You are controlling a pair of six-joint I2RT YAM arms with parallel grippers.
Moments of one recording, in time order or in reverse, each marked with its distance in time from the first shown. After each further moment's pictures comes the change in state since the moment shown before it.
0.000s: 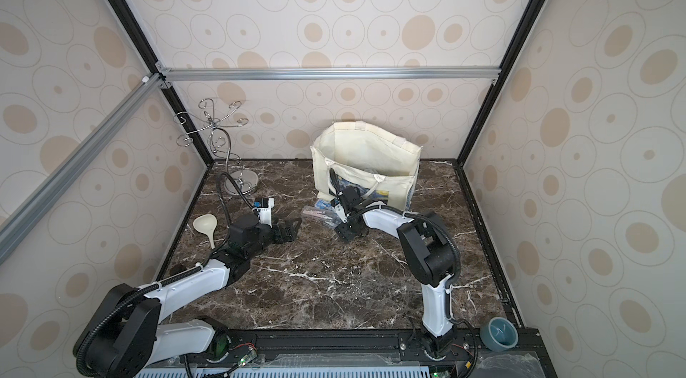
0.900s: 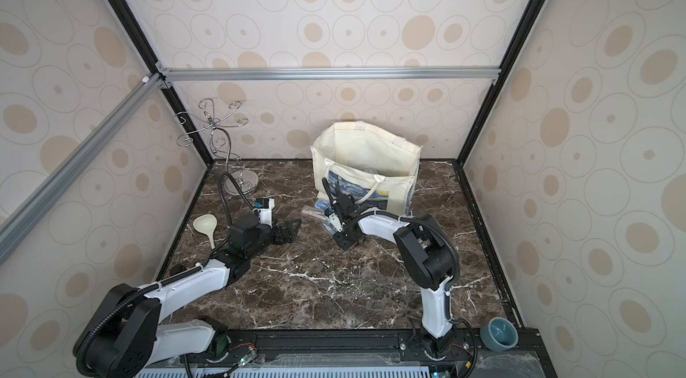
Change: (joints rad) left arm 0.000 0.000 0.000 -0.021 -0.008 0.019; right arm 0.069 -0.035 -0.072 -0.002 -0.027 0.013
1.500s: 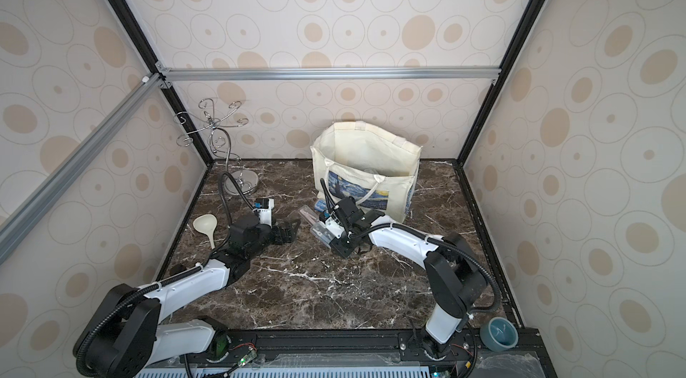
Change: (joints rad) left arm 0.000 -0.004 0.000 -0.009 -0.030 0.023; right arm 0.072 -0.275 -0.093 -0.057 -0.126 -0.005
